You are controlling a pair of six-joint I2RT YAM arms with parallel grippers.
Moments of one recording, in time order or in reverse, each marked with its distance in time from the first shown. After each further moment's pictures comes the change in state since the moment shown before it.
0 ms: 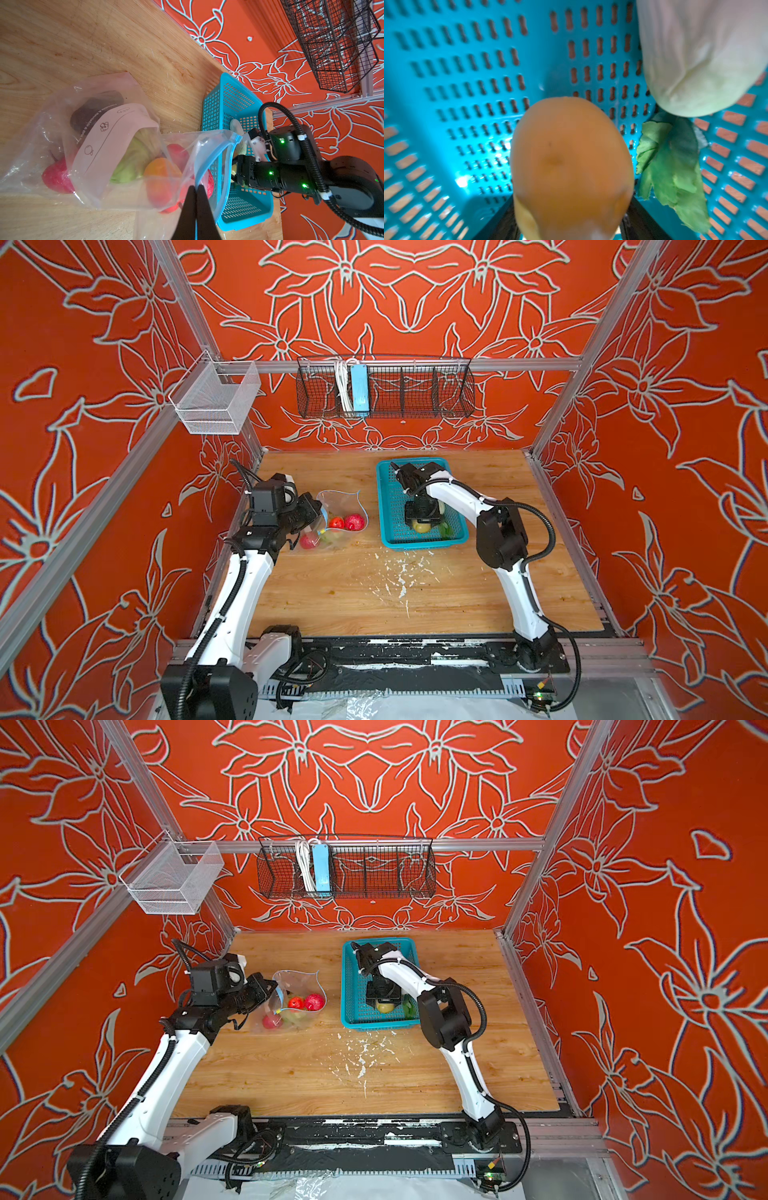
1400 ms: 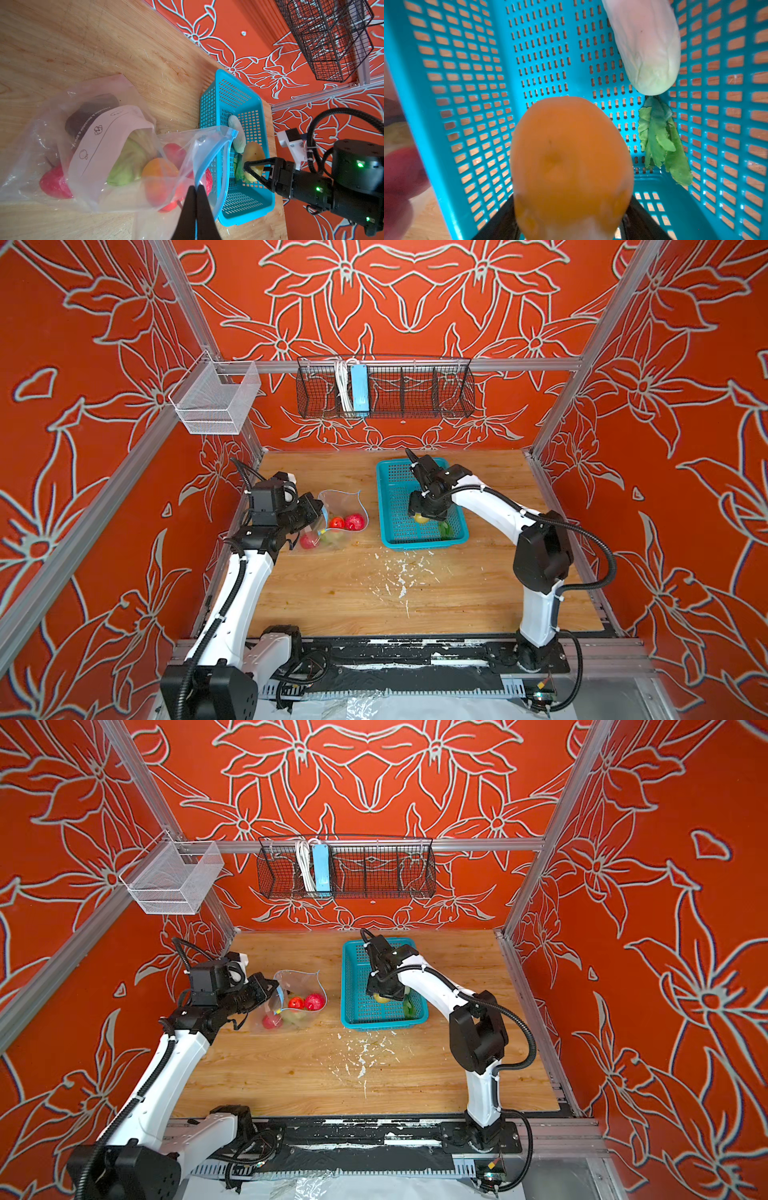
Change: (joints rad) left arm 0.000 0.004 0.009 -0.001 0.032 0.051; right arm 0.003 -0.363 -0.329 0.301 -0.035 0.088
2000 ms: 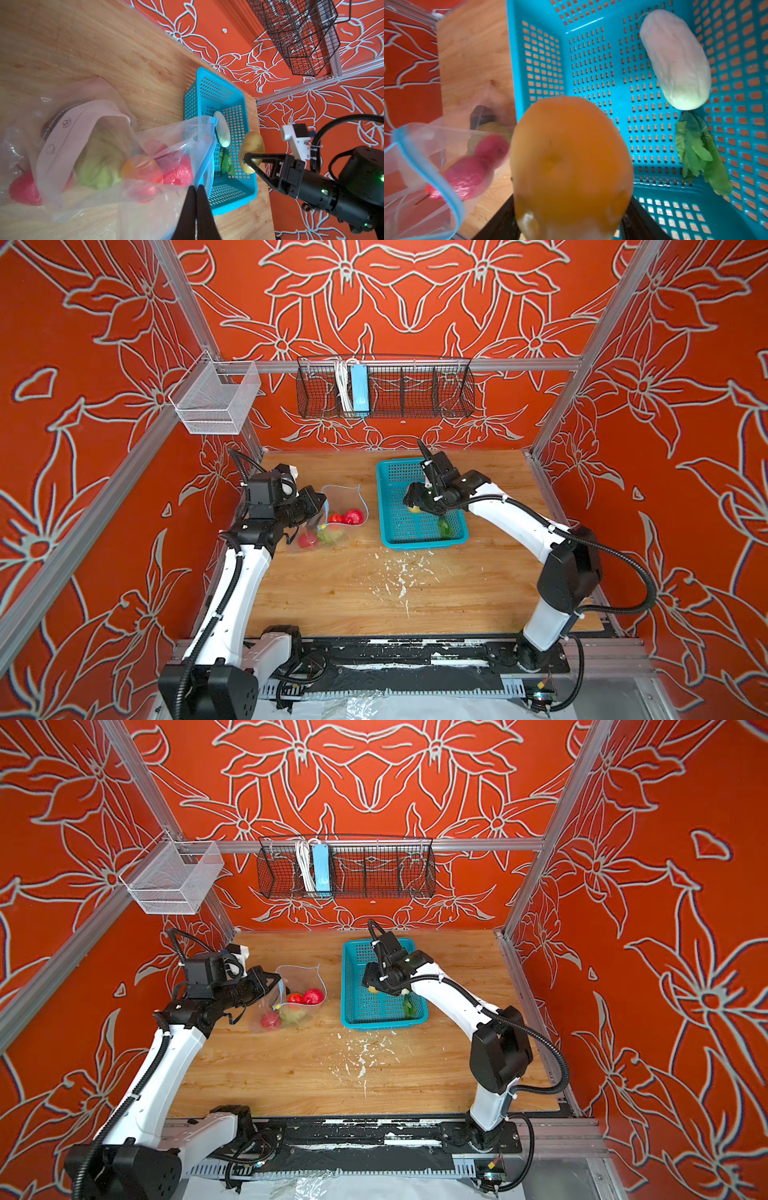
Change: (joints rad) left arm 0.000 0.023 0.090 -0.059 0.081 0.005; right arm 0.029 -0.169 -0.122 0.225 -0.092 0.049
